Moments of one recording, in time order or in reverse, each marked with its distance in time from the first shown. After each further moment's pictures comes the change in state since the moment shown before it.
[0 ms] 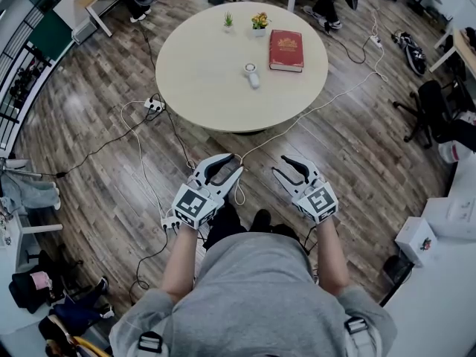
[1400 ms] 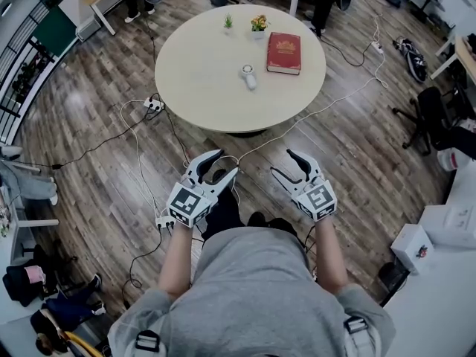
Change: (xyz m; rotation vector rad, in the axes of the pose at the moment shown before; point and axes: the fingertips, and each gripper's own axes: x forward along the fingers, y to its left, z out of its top) left arm 0.010 -0.001 -0.005 0.021 0.012 0.064; right arm -0.017 -0.031 -0.013 0.007 -0.003 -0.036
